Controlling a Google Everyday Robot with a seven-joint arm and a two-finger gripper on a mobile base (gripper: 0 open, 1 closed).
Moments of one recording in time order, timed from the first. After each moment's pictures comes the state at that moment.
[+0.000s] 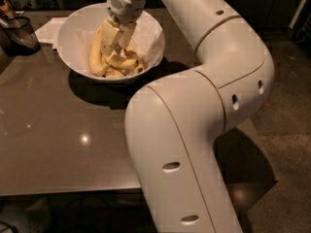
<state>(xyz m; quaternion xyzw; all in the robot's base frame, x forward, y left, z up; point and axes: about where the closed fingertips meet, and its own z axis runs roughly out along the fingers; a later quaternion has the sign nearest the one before) 0.685 0.097 0.913 -0.49 0.85 0.16 0.09</state>
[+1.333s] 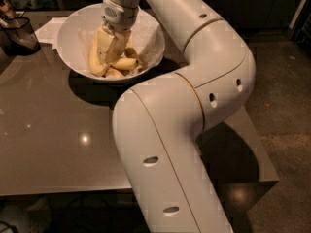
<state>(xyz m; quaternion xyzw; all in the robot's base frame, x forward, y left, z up) 0.692 0.111 0.887 -0.49 0.85 0.16 0.07</state>
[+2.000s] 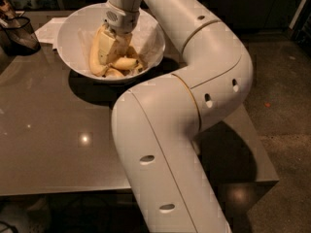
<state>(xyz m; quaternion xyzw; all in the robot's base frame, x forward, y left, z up) 0.693 0.111 0.876 -0.49 0.86 0.17 0.06</state>
